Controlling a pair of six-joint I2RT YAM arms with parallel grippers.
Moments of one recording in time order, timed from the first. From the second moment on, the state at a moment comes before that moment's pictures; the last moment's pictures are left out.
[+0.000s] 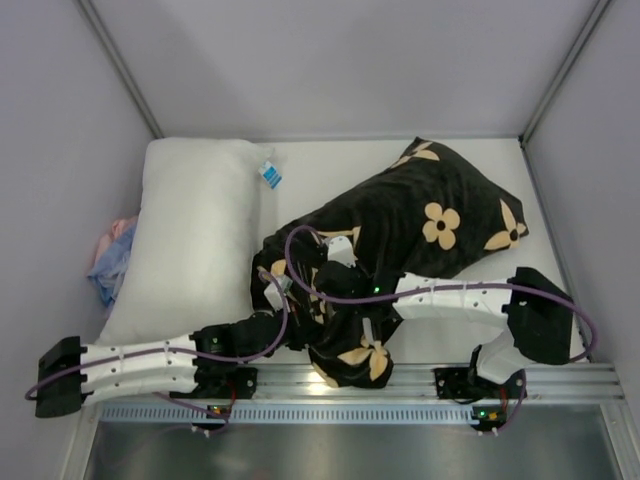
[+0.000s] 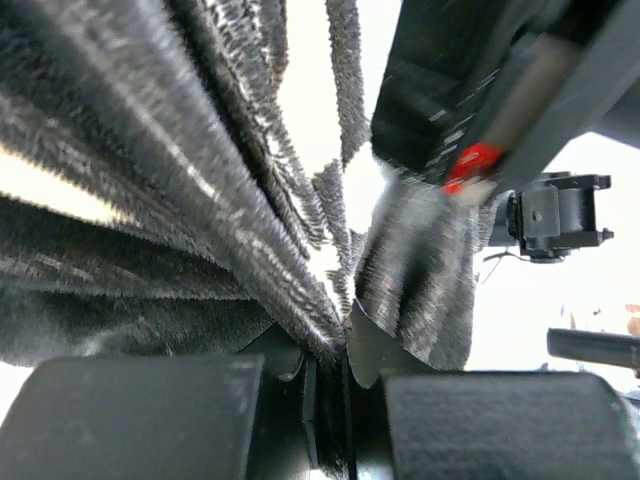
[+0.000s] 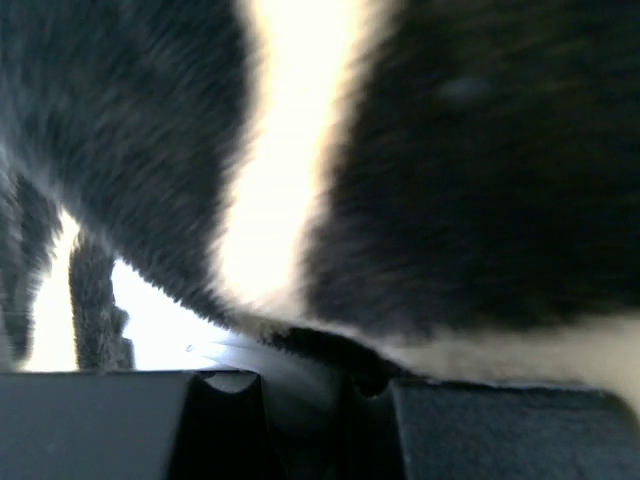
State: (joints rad) left arm -1.28 0.66 0.20 0.06 -0.27 -1.12; right arm 1.21 1.55 1.01 -0.40 0.51 0.62
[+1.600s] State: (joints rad) left arm -1.39 0.78 0.33 0.06 -0.48 -1.31; right arm 0.80 0.92 0.83 -0.34 -0.13 0.66
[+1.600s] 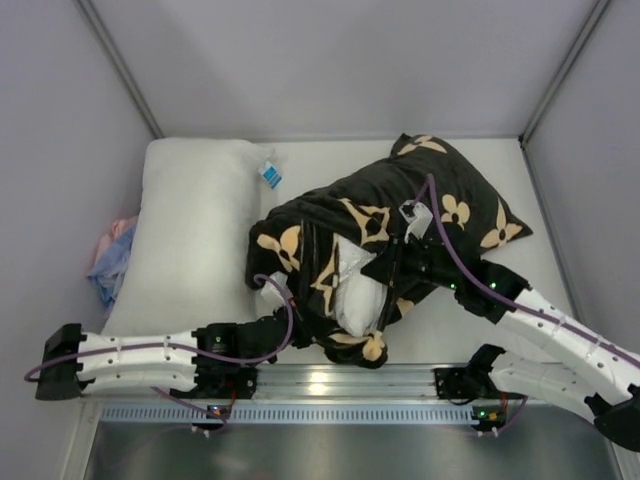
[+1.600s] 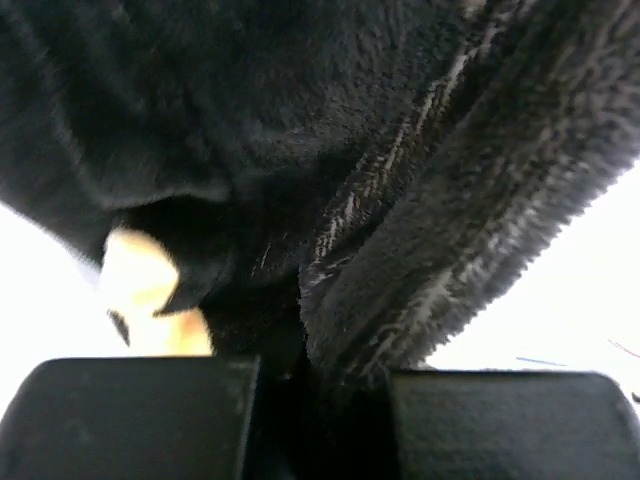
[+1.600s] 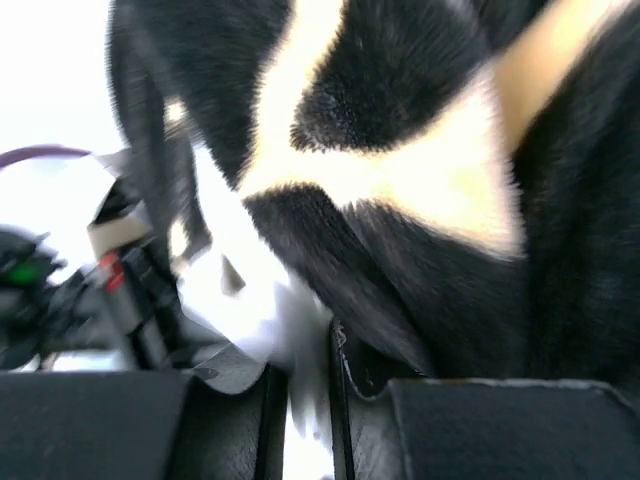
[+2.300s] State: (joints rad) left arm -1.40 0.87 0.34 -0.25 -0.59 -1.33; right arm 0.91 0.70 0.72 -0.37 -0.36 0.61
